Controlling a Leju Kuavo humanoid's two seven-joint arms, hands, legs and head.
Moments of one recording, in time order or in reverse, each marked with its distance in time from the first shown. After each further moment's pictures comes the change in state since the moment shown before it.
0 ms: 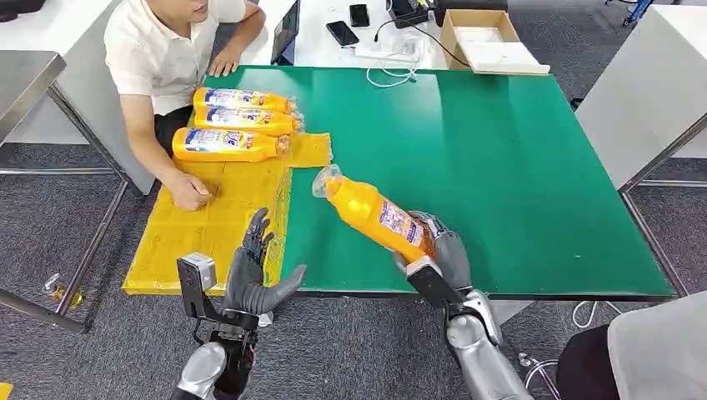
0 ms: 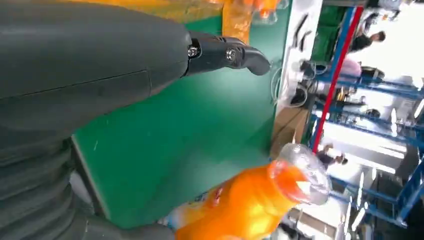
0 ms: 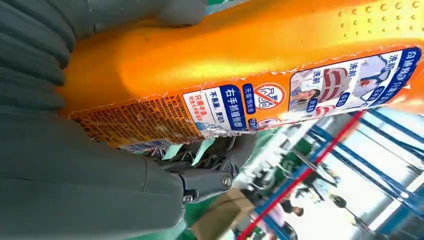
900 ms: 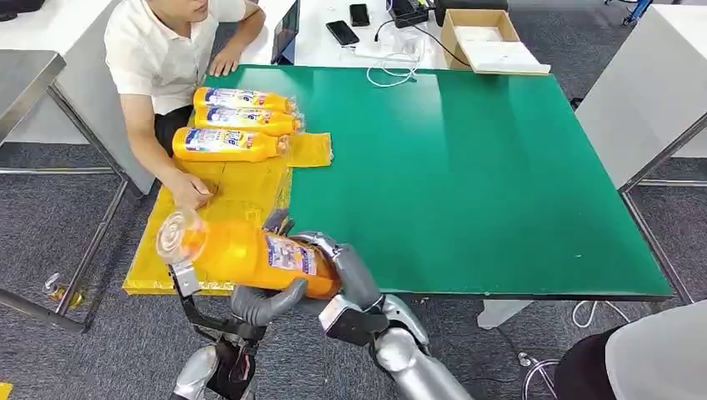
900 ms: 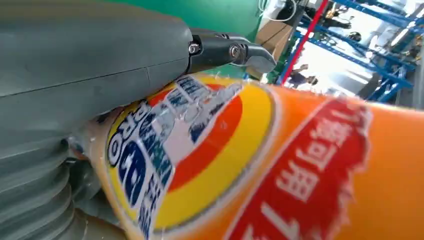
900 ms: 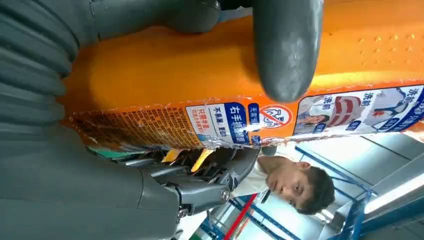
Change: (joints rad) left arm 0.013 0.002 -0.019 -0.029 0.251 -0.278 0.015; right arm -0.012 0.120 0.386 -0.074 -0.087 0.211 -0.052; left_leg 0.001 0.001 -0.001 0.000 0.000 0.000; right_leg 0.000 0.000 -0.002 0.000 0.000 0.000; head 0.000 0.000
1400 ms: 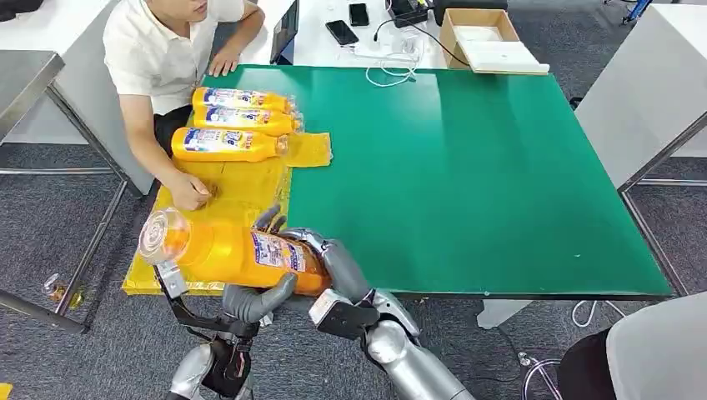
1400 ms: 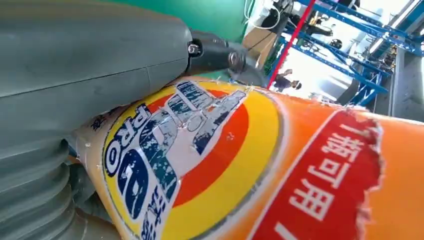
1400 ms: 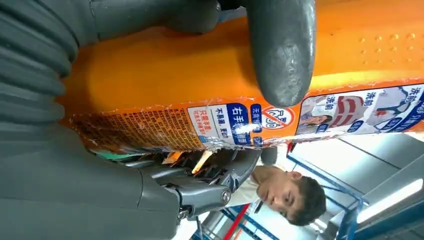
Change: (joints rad) left arm -0.002 -0.004 0.023 0.001 0.013 -0.029 -0.046; right arm -0.064 0.013 0.052 0.079 -0.044 0.008 -0.011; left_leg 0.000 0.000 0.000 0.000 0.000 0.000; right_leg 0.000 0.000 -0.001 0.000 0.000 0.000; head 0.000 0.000
